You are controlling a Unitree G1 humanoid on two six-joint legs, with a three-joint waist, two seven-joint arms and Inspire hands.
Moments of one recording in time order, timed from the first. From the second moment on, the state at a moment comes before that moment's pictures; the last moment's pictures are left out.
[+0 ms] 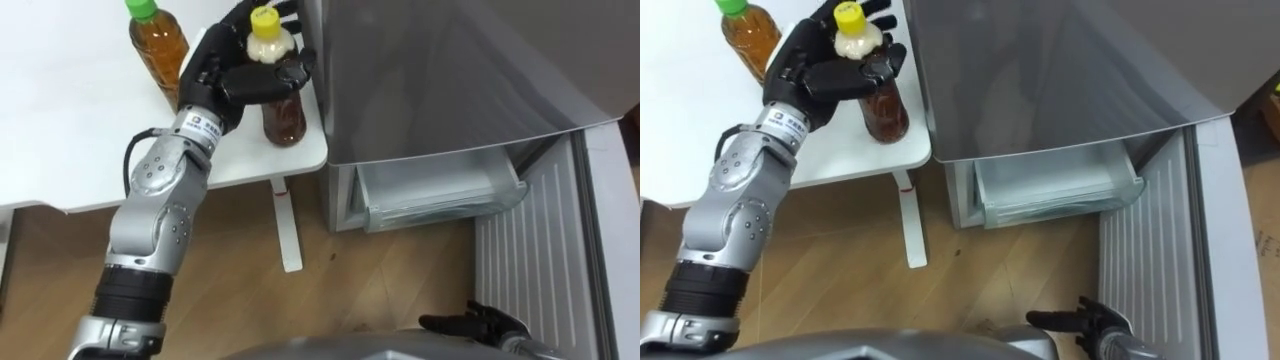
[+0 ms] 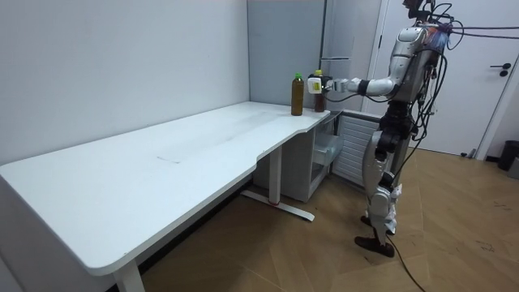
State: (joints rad) left arm -0.09 0.23 -0.08 0.02 -0.48 0.12 -0.09; right arm 0.05 -0.26 0.04 1.24 0.26 0.02 0.13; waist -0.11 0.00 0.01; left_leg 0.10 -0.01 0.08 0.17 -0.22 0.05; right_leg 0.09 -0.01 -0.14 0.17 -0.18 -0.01
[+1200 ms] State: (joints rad) left arm -0.09 0.22 -0.19 -0.03 -0.46 0.13 -0.15; right arm 0.01 -0.24 0.20 1.17 0.19 0.04 0.16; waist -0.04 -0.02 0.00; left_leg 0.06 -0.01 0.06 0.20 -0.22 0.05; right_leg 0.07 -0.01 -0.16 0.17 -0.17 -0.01
